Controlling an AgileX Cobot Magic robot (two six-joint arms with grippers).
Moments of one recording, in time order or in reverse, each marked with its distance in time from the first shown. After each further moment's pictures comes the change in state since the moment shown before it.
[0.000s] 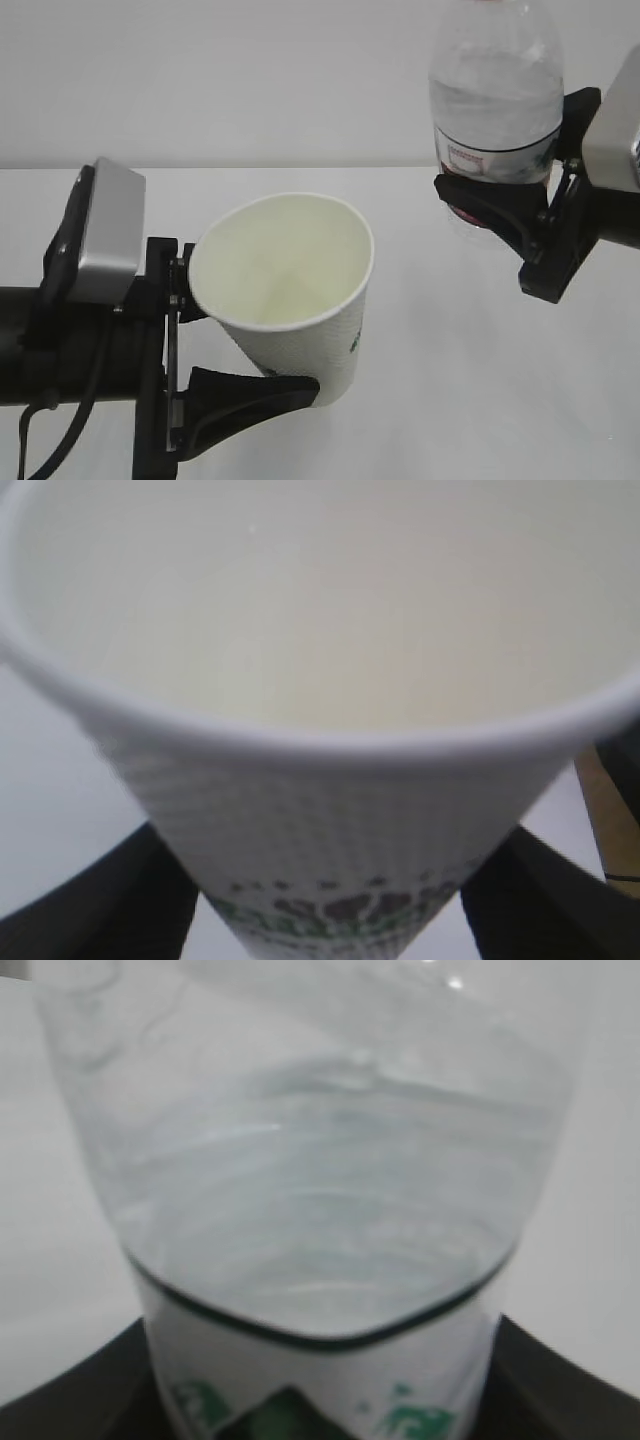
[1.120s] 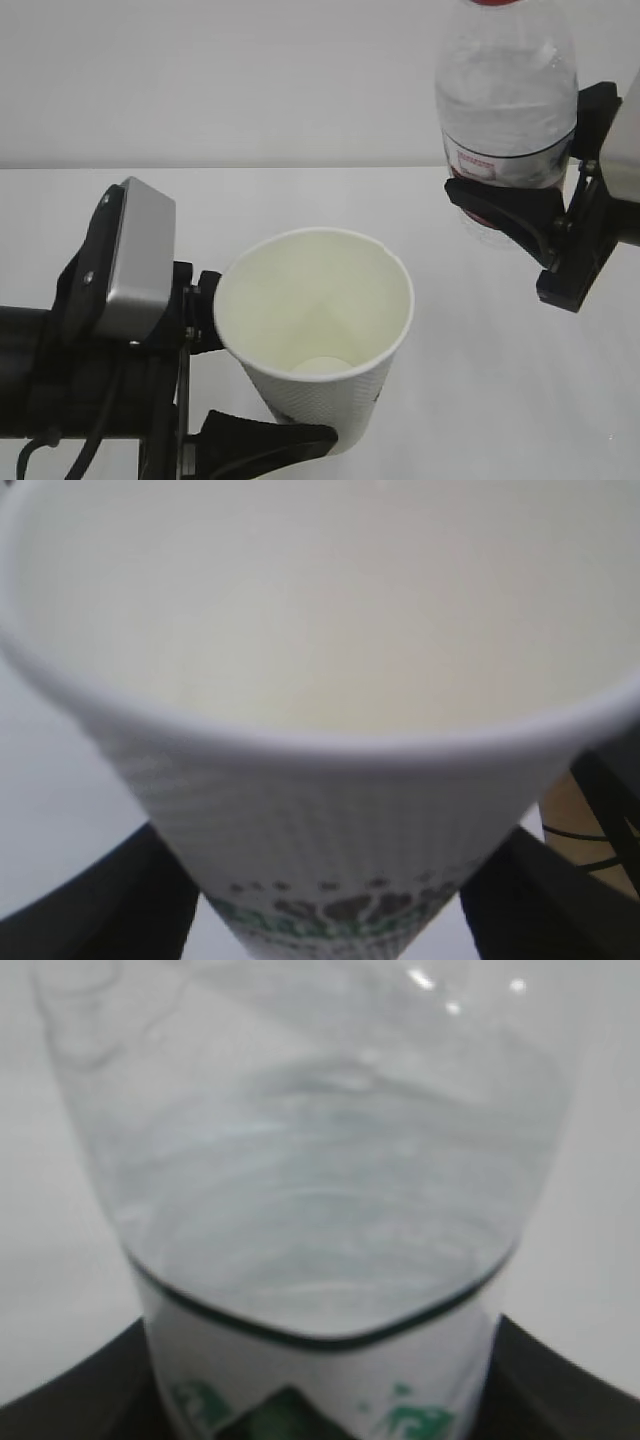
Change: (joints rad) left arm -0.124 -0.060 -0.014 0.053 0.157 -0.139; right arm 0.000 -0.060 0.000 -0.096 0.041 0.046
